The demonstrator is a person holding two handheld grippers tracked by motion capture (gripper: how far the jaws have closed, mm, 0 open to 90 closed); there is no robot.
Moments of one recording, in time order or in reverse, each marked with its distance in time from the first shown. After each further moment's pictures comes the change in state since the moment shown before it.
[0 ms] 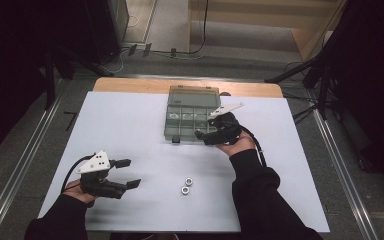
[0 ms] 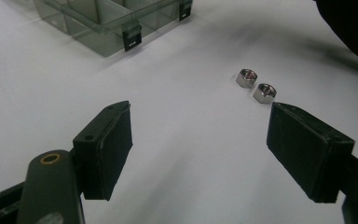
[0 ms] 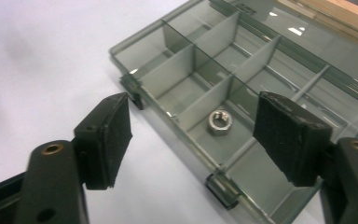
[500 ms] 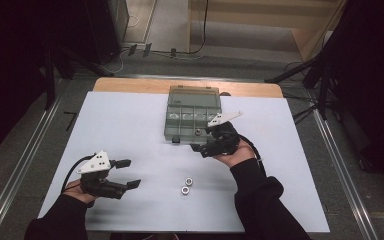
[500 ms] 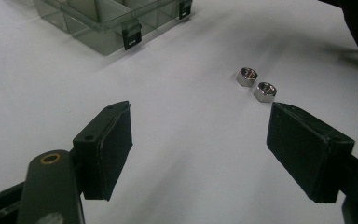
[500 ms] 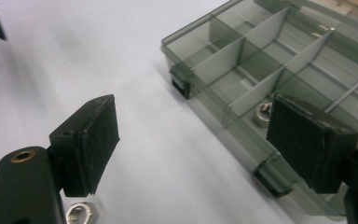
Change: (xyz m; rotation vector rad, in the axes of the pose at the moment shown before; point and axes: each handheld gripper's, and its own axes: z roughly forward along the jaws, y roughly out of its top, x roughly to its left) left arm 0.000 0.000 0.001 0.004 -0.001 0.006; right arm 0.025 -0.011 -0.008 -0.008 0.084 -0.030
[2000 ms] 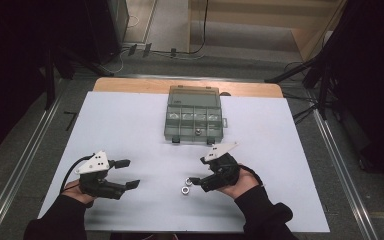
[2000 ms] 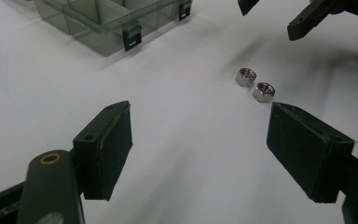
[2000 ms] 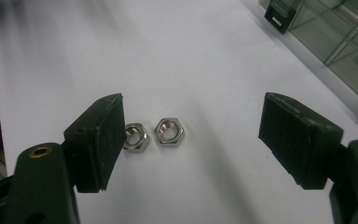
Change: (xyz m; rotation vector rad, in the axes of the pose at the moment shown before) left arm -0.001 0.000 -0.003 -0.006 -0.002 0.000; right arm 0.055 -0.048 -0.011 0.108 0.099 -0.100
